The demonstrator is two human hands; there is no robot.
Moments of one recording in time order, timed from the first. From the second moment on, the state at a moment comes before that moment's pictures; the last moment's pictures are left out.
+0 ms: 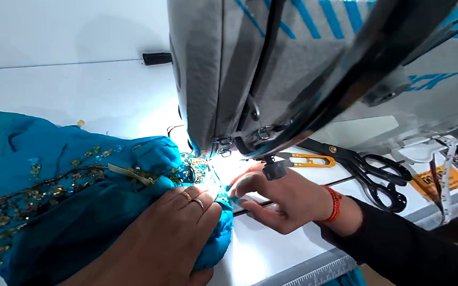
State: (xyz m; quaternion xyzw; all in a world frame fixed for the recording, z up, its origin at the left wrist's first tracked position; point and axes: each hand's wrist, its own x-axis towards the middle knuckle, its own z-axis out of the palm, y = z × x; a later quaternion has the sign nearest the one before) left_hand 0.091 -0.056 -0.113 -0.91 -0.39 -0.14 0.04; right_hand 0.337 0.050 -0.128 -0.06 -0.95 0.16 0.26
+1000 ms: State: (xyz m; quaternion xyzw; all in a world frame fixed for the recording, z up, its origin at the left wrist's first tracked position) left_hand 0.094 -0.054 -0.123 -0.90 -0.40 -0.19 0.05; right_hand 0.326 0.043 -0.135 -0.10 -0.95 0.09 0.28
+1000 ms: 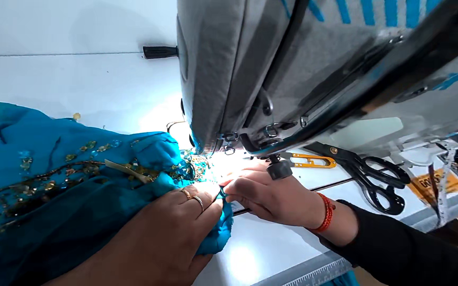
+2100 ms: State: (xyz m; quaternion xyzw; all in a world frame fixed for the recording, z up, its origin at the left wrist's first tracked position) left_hand 0.095 -0.052 -0.125 -0.87 -0.46 -0.18 0.09; right_hand 0.323 0.030 -0.130 -0.09 -0.96 0.00 0.26
